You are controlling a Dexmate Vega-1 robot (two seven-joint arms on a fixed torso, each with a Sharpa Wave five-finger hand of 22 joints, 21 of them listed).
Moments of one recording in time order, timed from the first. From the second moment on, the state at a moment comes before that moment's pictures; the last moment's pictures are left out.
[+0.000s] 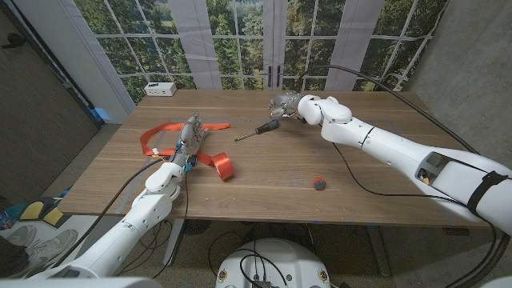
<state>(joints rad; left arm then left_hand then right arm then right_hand) 0.98 0.52 0.30 -1.35 -0.74 -0.33 -0.02 0.18 0.14 0.49 0.09 0.20 -0.17 -0.05 0.19 0.17 -0.17 0.08 0.21 0.19 -0.17 0.07 0.19 0.17 -0.17 0.11 0.56 0.18 -0.25 -0.51 -1.04 -1.47 -0.62 -0.33 0.33 0.68 0.18 0.43 -0.14 0.19 0.34 -0.04 0.22 0.19 0.28 0.01 0.24 0.20 0.22 -0.04 0.28 0.22 0.29 0.05 0.43 0.17</state>
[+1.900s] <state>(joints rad) 0.96 0.52 0.30 -1.31 -0.75 -0.30 -0.04 0.18 0.13 0.49 0.09 0.20 -0.17 -0.05 0.18 0.17 -0.17 0.08 0.21 0.19 -0.17 0.07 0.19 0.17 -0.17 0.11 0.54 0.19 -0.18 -0.39 -1.19 -1.22 -0.75 -0.29 0.32 0.93 0.16 0.46 -0.18 0.19 0.55 -0.08 0.25 0.19 0.49 -0.05 0.28 0.21 0.43 -0.04 0.37 0.23 0.43 0.01 0.43 0.17</state>
